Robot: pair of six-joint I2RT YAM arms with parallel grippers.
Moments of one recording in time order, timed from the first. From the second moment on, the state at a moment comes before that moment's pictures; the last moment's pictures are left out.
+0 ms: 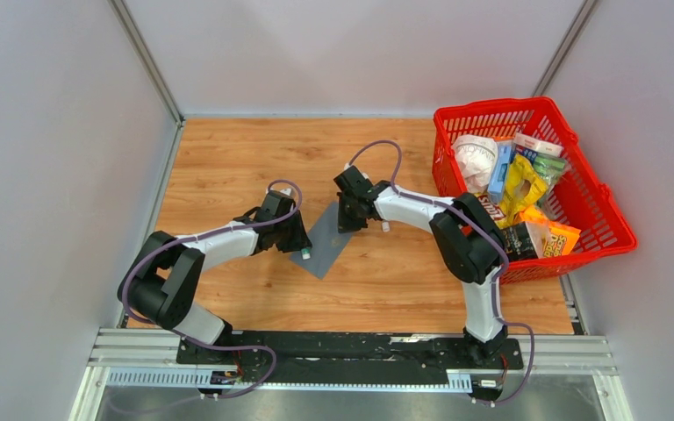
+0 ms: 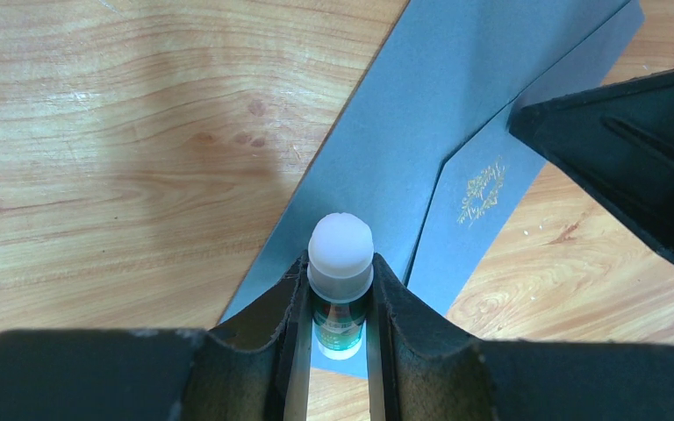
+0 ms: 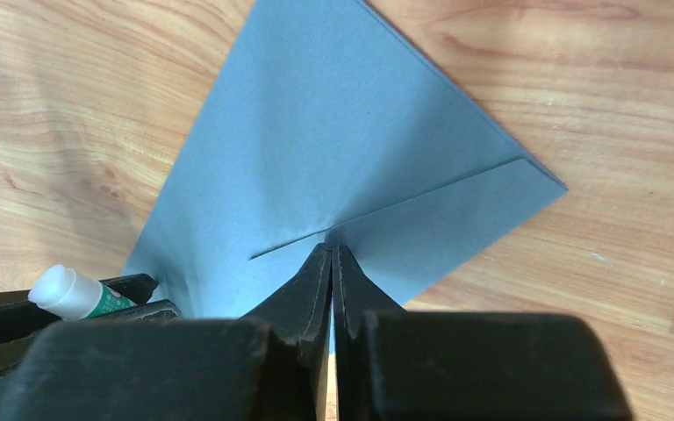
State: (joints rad) left arm -0.49 1.51 0.70 -0.13 0.10 -0.66; right arm 0.72 2.01 1.38 -0.41 -0.02 0.71
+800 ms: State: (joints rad) left arm -0.49 1.38 0.69 -0.02 0.59 -0.50; right arm 0.72 1.54 1.12 -0.33 -0.13 0.65
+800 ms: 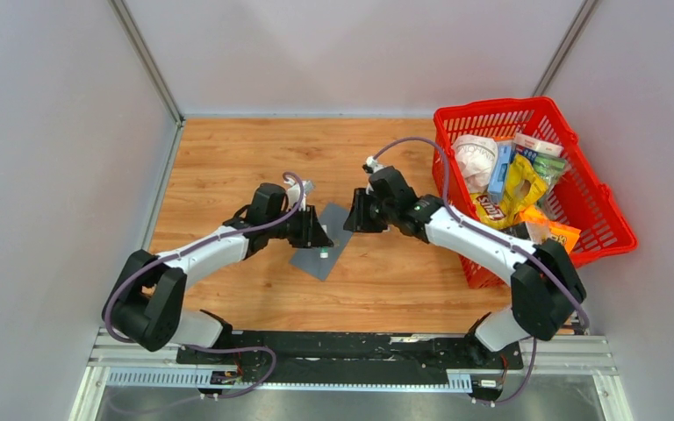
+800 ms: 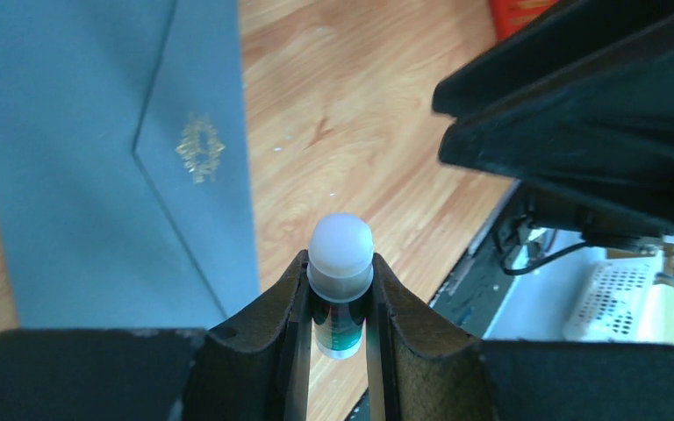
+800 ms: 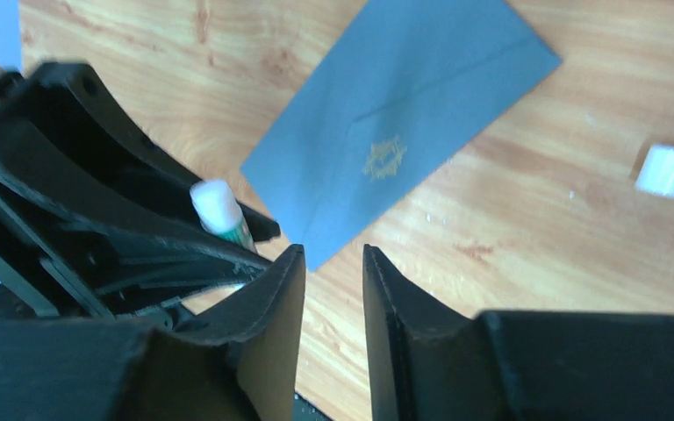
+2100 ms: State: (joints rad) left arm -0.49 1.16 0.79 0.32 0.78 -0.82; right arm 0.84 1.21 0.99 -0.07 -0.26 0.59
